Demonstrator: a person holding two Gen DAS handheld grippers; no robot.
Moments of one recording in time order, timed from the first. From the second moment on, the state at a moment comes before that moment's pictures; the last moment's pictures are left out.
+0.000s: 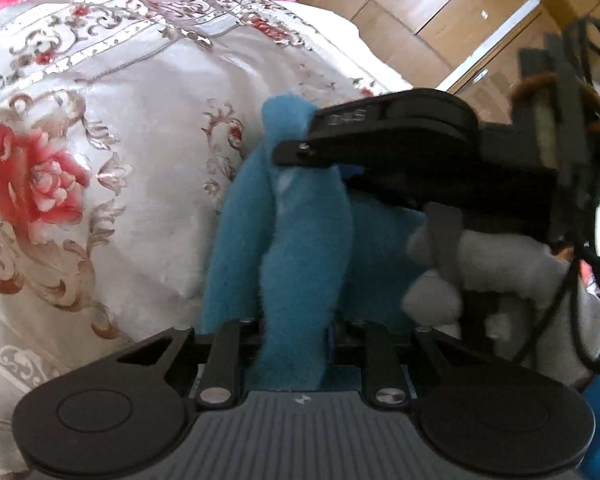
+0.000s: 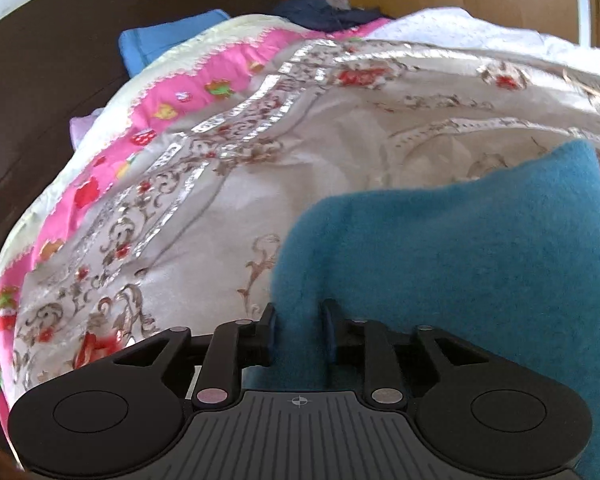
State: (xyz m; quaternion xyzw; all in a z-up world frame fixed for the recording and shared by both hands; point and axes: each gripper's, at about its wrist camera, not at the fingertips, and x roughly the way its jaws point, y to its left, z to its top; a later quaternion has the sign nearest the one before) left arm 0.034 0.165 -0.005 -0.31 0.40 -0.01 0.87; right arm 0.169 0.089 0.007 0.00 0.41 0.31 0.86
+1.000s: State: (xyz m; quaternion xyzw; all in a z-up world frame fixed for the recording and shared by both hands) left arm -0.008 0.154 0.063 -0.21 0.35 0.04 0.91; right arm 0.118 -0.084 0.044 0.11 0.33 0.30 0.89
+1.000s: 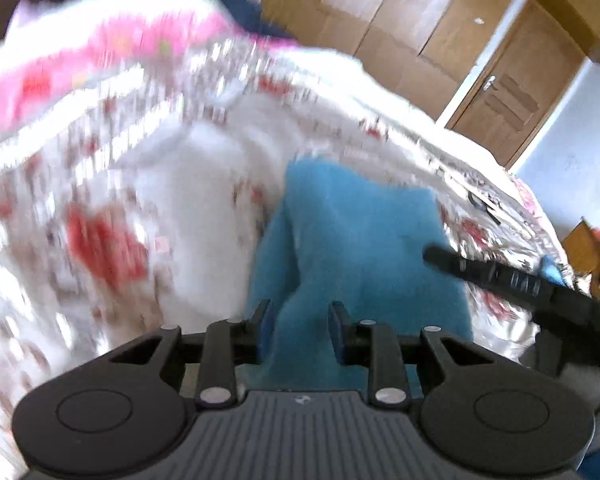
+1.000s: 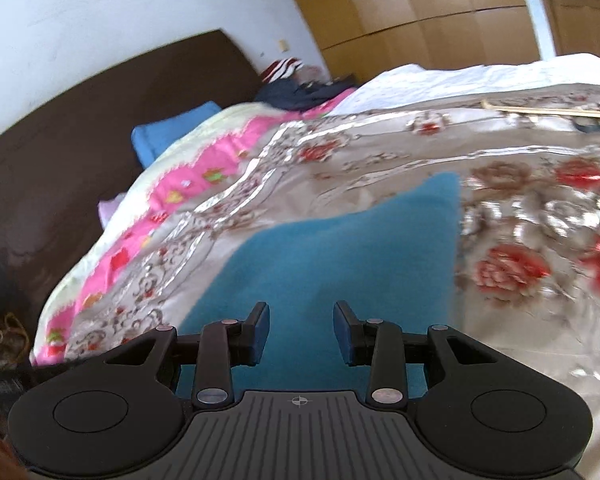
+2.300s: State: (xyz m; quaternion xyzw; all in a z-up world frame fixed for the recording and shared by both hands) left arm 0.076 0.103 0.020 -0.05 0.38 -0.02 0.92; right arm 0.122 -0.143 -0.011 0.15 0.35 0.26 0.88
